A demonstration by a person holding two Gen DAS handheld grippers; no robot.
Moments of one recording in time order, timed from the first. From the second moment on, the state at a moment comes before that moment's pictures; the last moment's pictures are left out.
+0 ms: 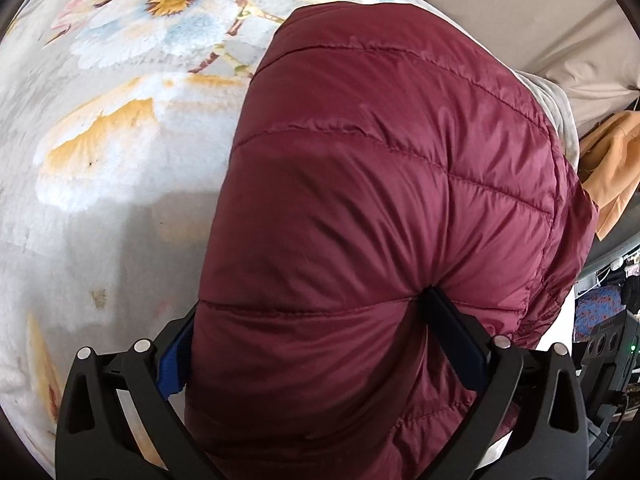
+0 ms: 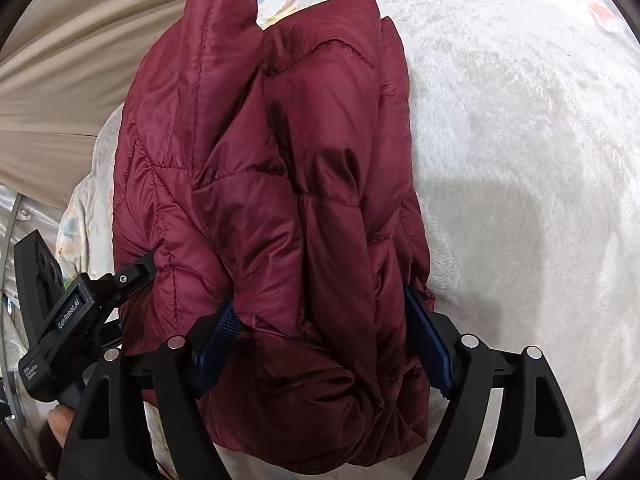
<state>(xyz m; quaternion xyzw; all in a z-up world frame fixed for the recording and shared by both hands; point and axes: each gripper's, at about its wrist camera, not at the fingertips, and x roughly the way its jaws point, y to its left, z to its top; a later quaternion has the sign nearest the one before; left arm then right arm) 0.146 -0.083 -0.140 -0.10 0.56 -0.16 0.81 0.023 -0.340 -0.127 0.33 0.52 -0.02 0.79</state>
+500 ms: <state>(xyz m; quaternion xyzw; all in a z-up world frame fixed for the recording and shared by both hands) 0.121 -0.098 -0.101 -0.04 0.54 -0.17 0.83 0.016 -0.327 -0.112 0.34 0.50 -0.02 0.80</state>
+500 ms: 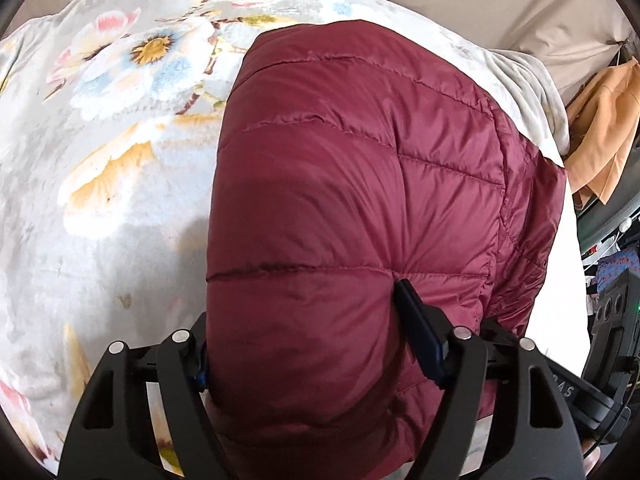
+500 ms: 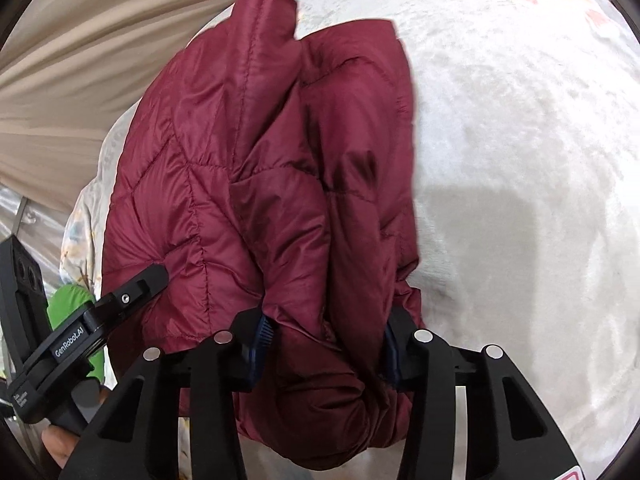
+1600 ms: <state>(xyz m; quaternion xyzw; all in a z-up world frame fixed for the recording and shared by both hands) 0.106 -0.086 -0.085 0.06 0.51 -0.11 0.85 0.023 -0.349 -0.041 0.28 0.44 -0.05 0.85</state>
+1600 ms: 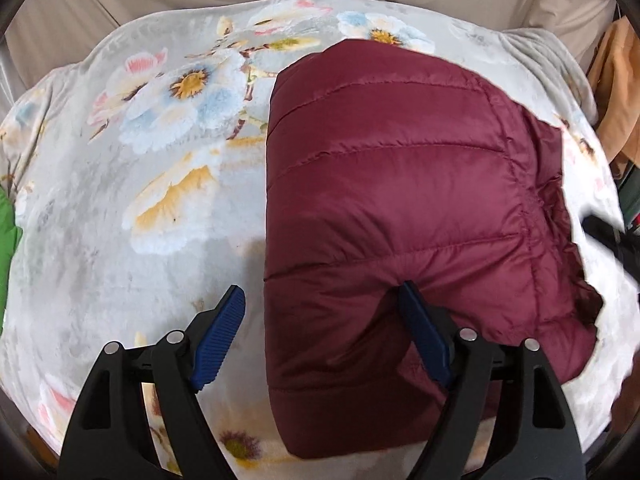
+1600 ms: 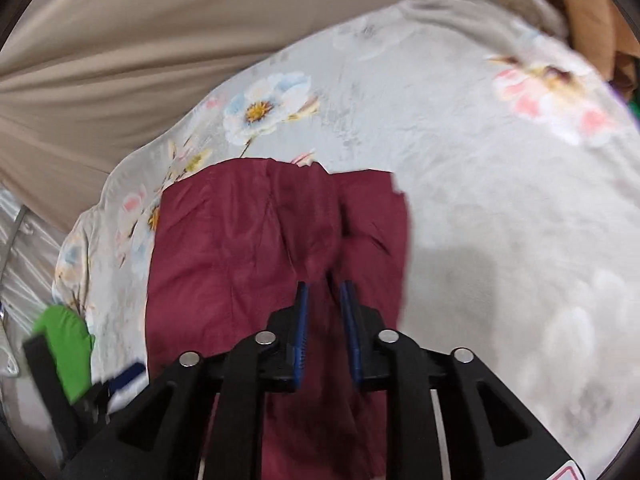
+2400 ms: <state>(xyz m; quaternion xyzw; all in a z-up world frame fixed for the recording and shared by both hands) 0.074 -0.098 -0.070 0.09 0.48 -0.13 0.86 -0.055 -0.345 -0.056 0.32 0.47 -0.06 0.82</state>
